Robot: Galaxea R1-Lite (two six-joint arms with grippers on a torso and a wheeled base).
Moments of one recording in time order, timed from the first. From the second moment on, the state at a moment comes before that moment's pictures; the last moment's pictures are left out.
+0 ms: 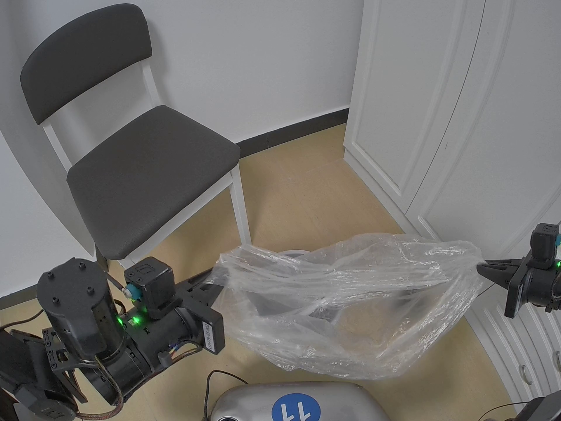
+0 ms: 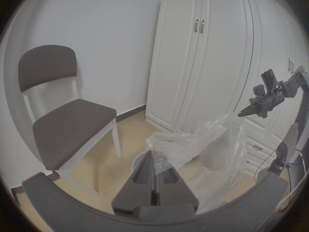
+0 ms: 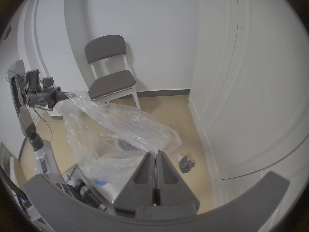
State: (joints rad) left arm -0.85 1.54 -0.35 -1.03 0.33 -0.03; right arm 0.28 1.10 -0.55 -0.15 0.12 -0.18
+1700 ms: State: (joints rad) left arm -0.67 2.14 -0.61 -1.51 0.33 -0.18; right arm 0.47 1.97 -0.51 -1.27 0.08 0.52
